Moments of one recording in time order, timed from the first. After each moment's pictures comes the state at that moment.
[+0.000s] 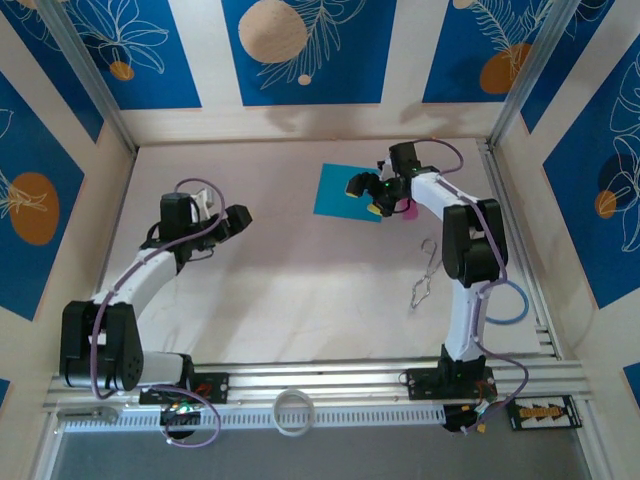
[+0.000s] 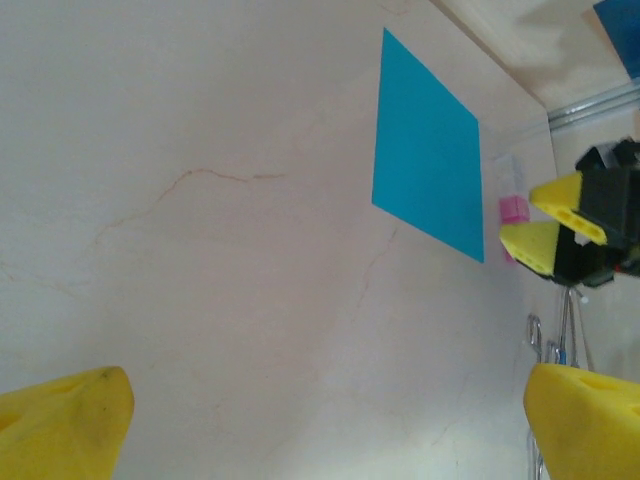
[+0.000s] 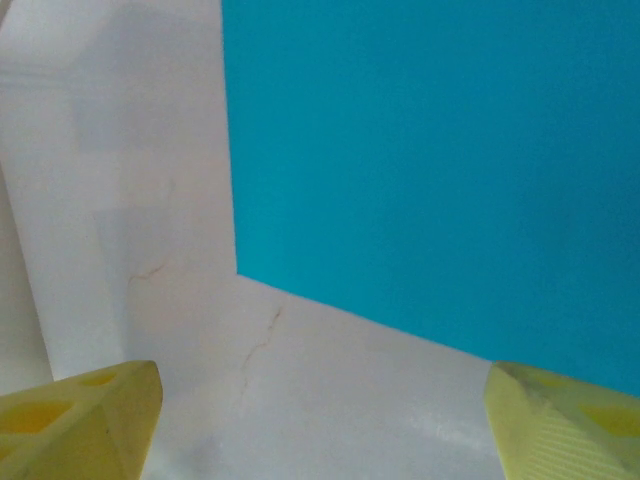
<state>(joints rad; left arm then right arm) -0.08 1.34 0.77 -0.11 0.53 -0.58 0.19 2.08 1.55 -0.50 -0.54 0.62</state>
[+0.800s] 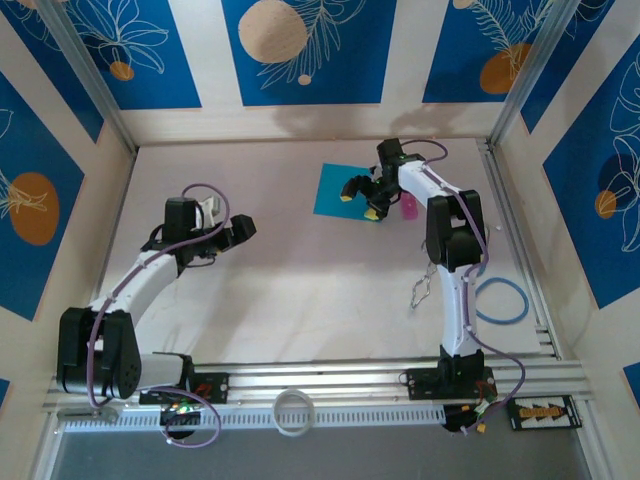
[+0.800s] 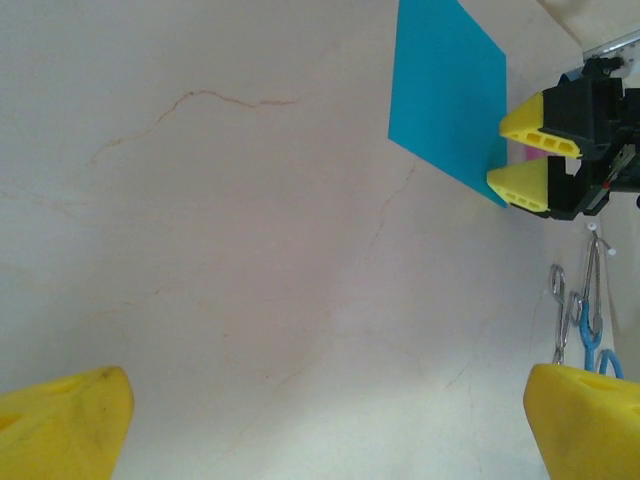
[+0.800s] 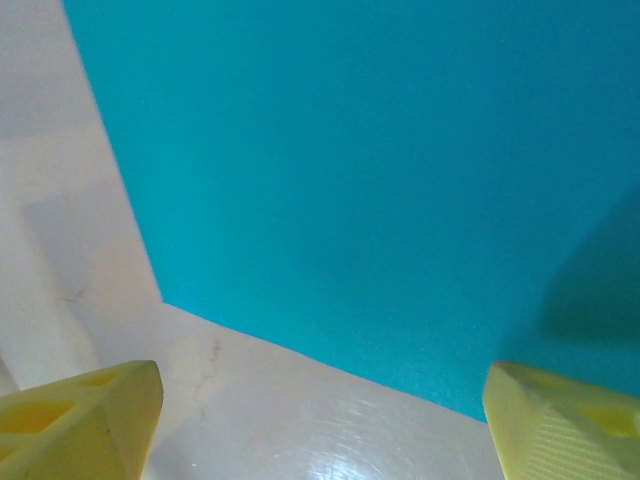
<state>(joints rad) -0.11 1.30 0.77 -0.24 0.52 -0.52 0.22 2.29 1.84 -0.81 -0.50 0.61</state>
